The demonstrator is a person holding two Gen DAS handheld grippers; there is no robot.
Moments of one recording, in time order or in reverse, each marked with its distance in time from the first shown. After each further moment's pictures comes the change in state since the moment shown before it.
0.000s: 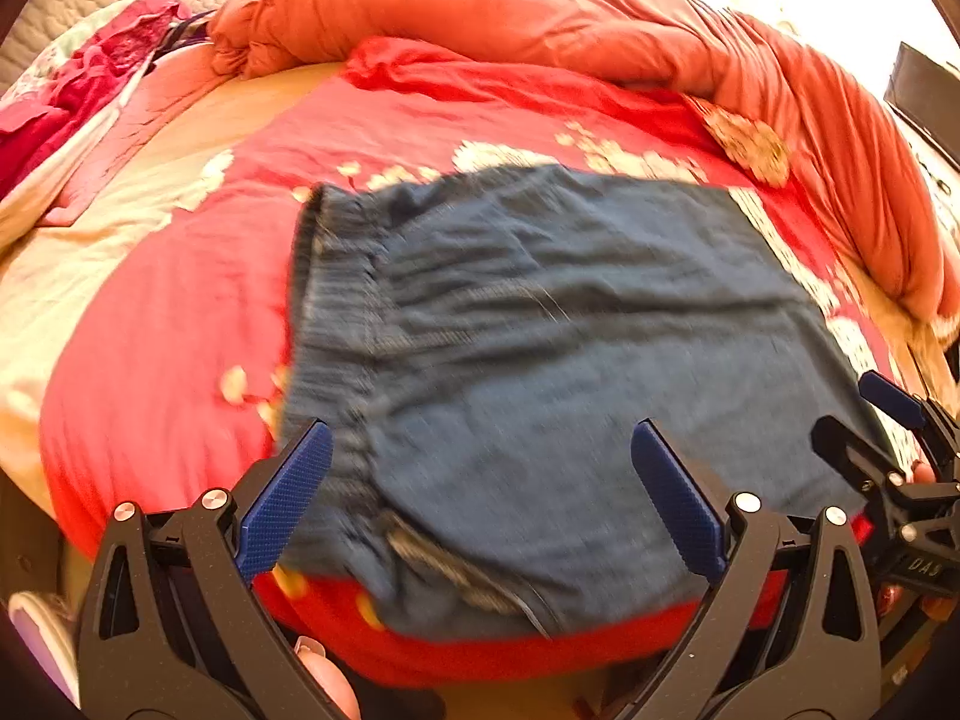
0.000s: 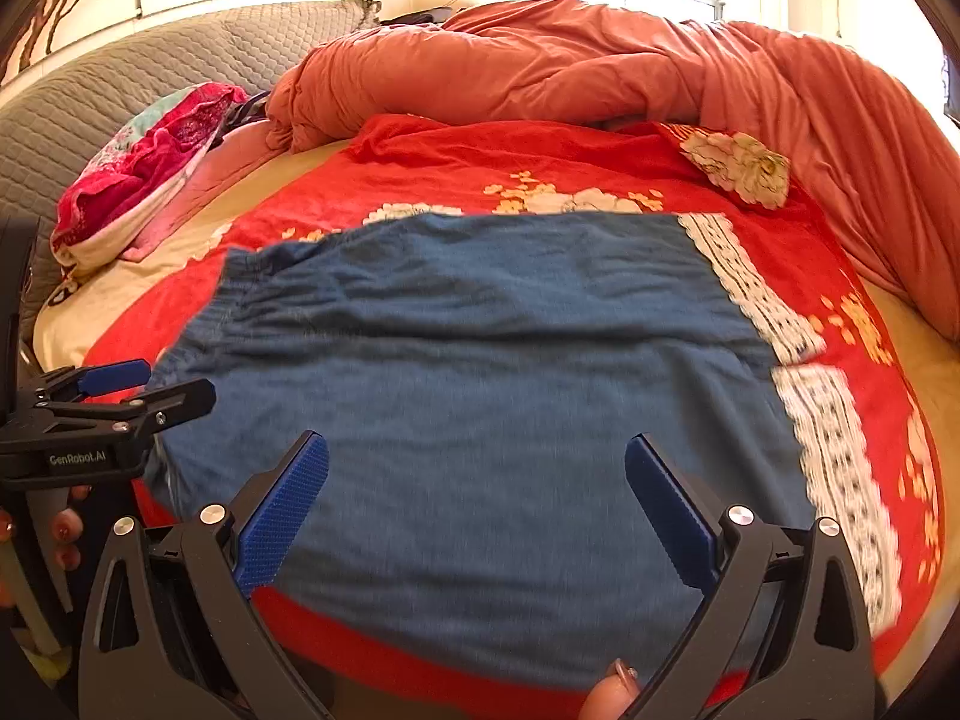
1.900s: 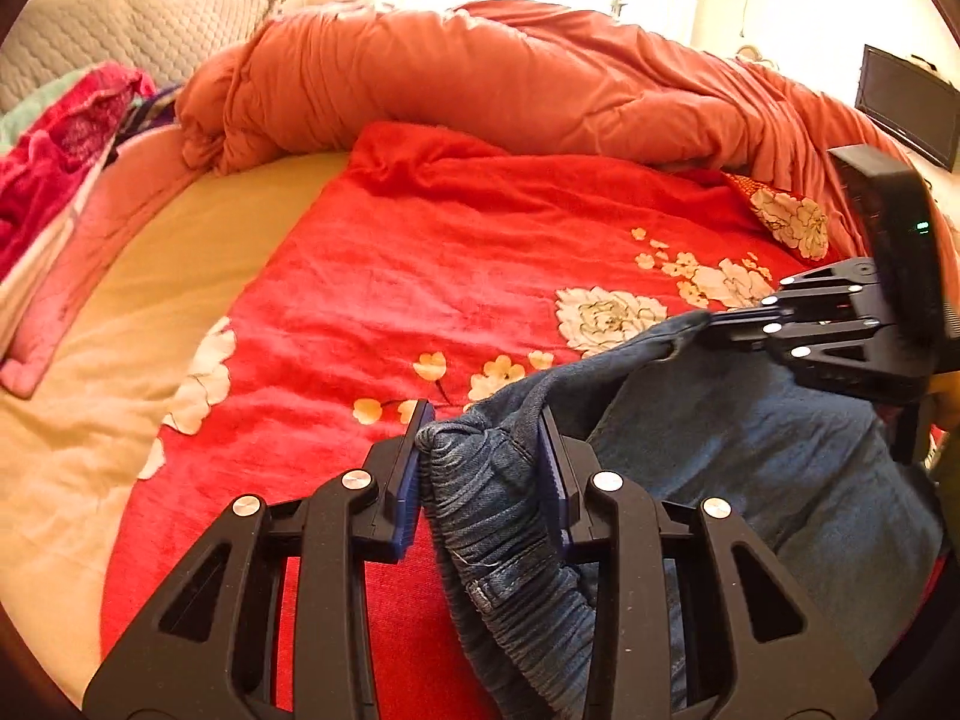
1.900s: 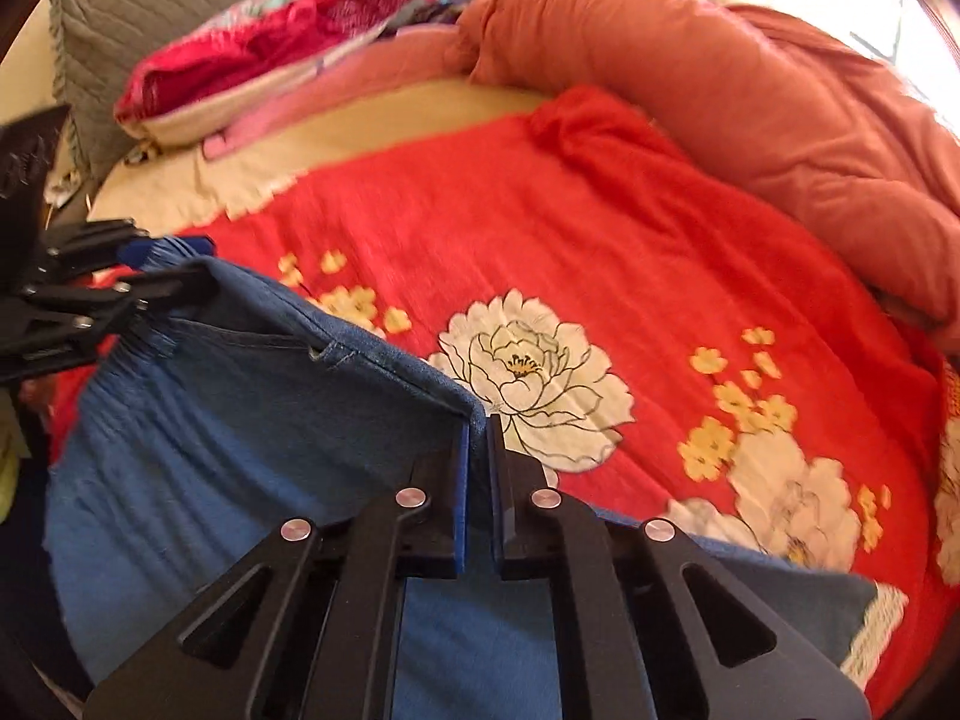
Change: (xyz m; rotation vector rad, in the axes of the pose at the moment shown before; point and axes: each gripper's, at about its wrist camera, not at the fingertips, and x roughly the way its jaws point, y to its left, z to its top) left arm 0.060 0.082 0.103 0.121 -0.177 -0.051; right arm 0.187 0.048 0.163 -0.508 0.117 0.306
